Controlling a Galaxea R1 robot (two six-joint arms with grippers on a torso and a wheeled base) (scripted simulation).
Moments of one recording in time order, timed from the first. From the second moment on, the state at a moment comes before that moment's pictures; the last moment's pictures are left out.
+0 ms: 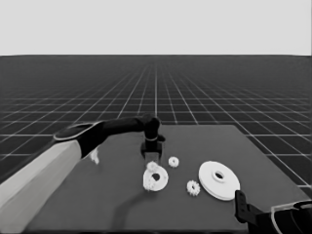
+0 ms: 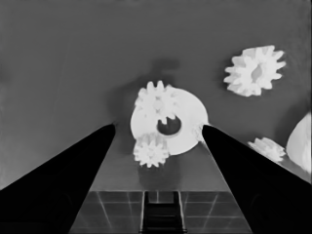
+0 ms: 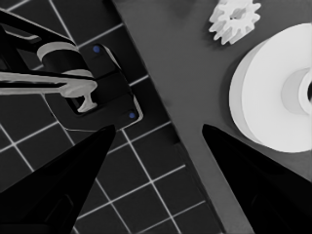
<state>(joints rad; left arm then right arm) -0.02 3.08 -1.89 0.15 1.51 -1.19 -0.35 1.76 -0.39 -0.70 -1.18 0.32</state>
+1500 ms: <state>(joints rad) -0.34 1.75 -0.42 0.31 0.68 0.35 -0.13 3.01 -2.14 -0.25 -1.37 0.89</state>
